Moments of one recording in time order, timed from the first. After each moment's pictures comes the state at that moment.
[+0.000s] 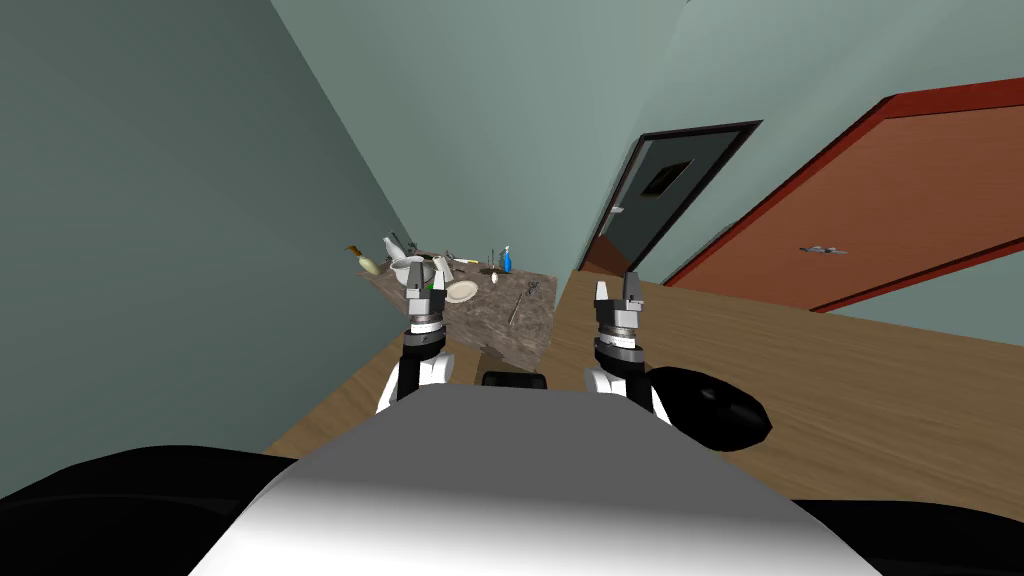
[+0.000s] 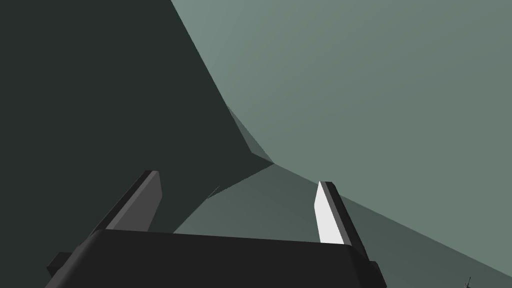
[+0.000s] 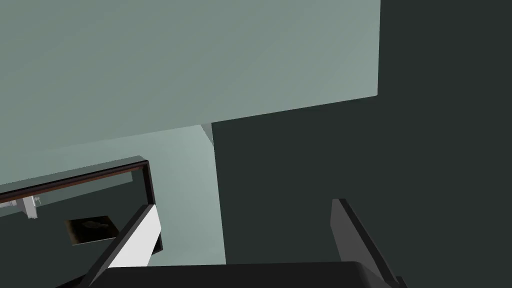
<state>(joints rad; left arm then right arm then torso) 0.48 0.02 -0.06 -2.30 -0.08 -0.53 -0.01 0.55 -0.04 0.06 -2.31 0.04 -0.51 0.05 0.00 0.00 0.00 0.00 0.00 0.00</state>
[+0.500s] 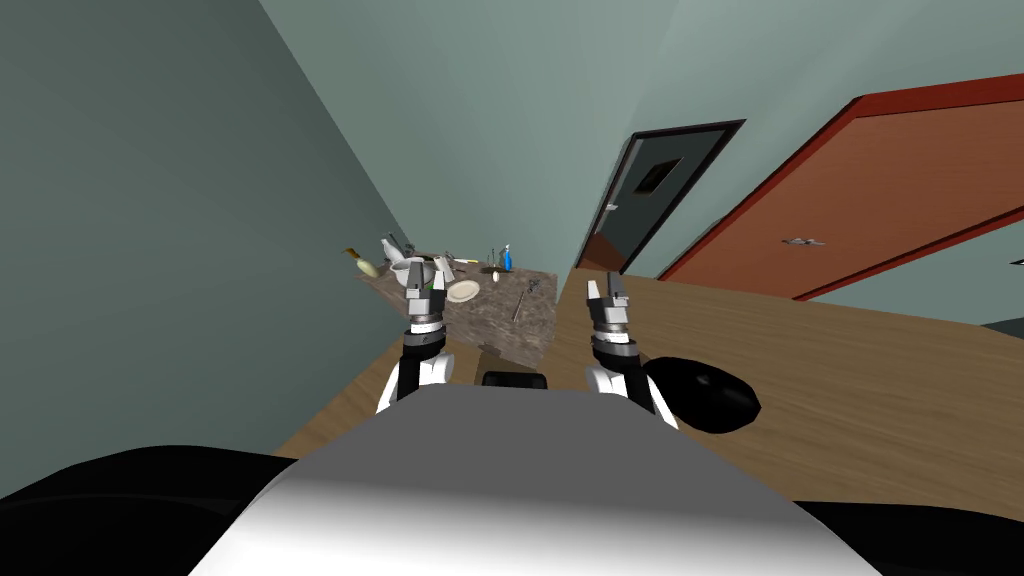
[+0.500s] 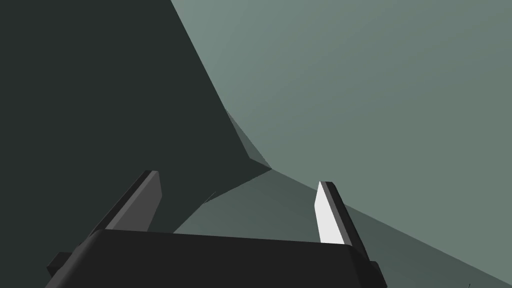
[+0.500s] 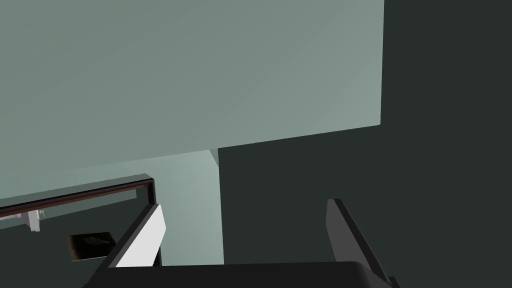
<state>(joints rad) 0.48 0.02 -0.06 -2.30 -0.08 -0.53 -0.01 0.50 -0.15 0.09 -2.29 0.02 -0.46 0.06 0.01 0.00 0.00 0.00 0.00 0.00</state>
